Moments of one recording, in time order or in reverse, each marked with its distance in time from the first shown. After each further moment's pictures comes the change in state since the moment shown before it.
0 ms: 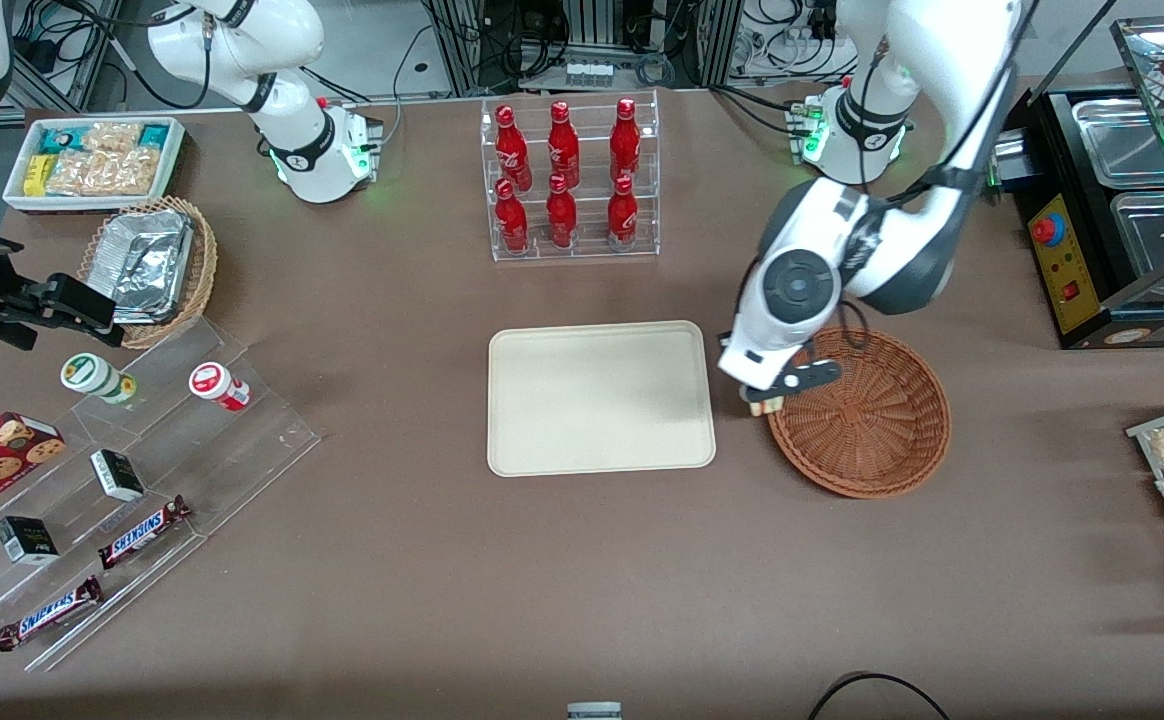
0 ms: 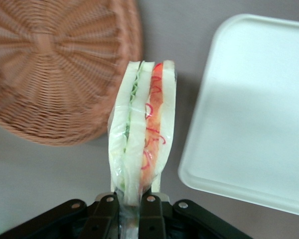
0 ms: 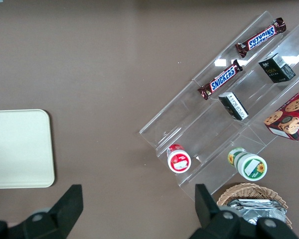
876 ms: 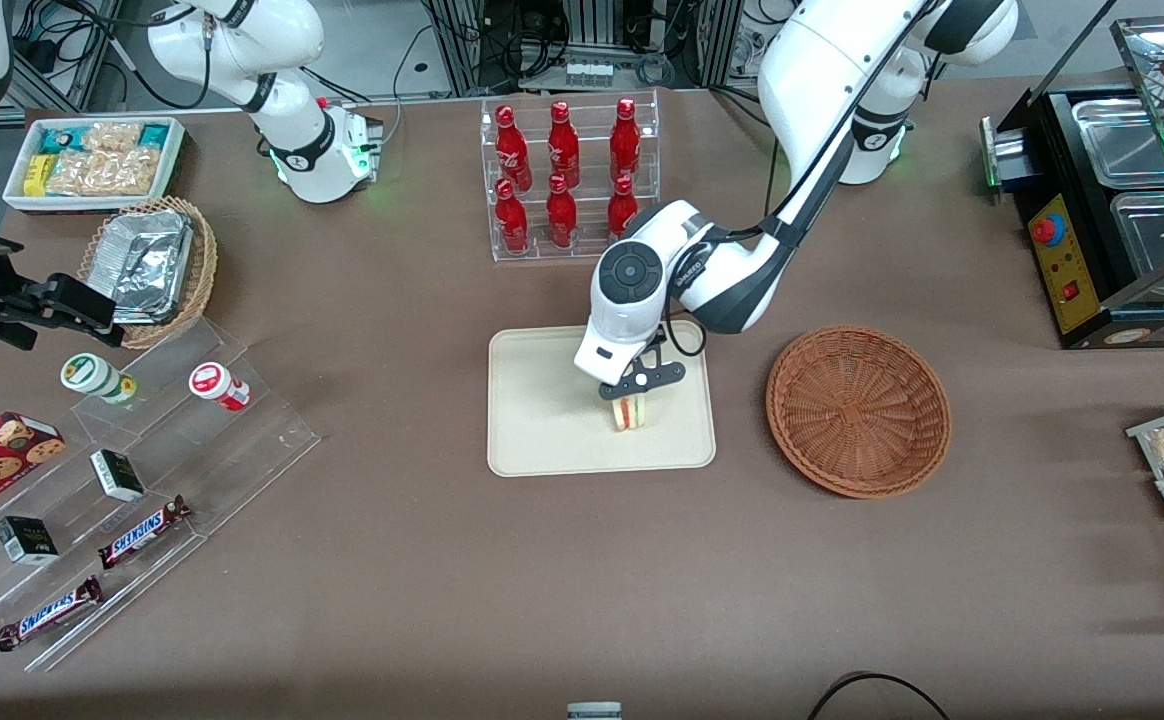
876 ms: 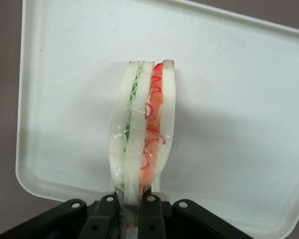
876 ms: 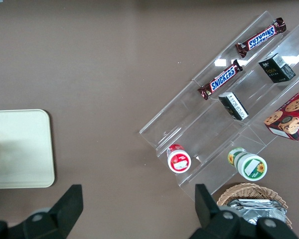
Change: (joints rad) arm -0.224 0.256 0.000 0.204 -0.008 0.259 -0.259
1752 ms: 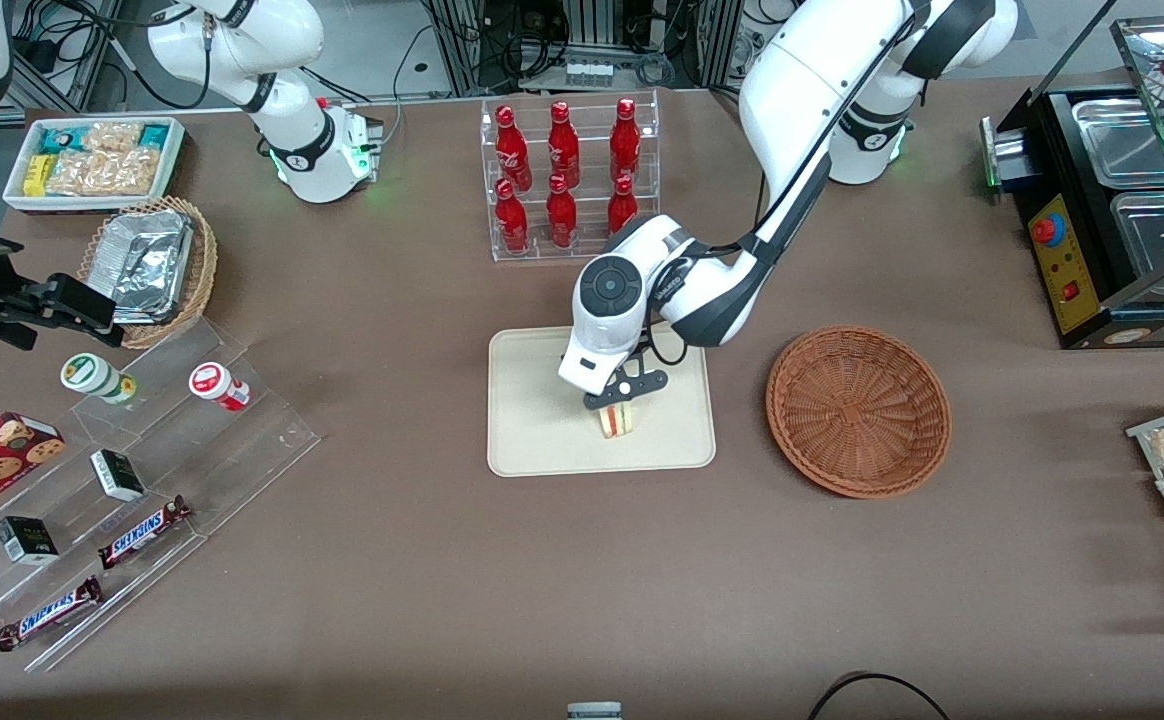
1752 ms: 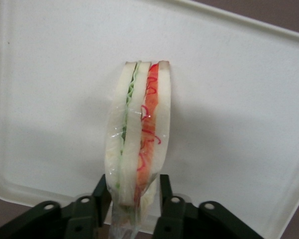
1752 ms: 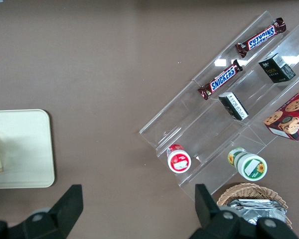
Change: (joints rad) arm -0.025 0.079 0.001 0.091 0.020 -0.002 -0.046
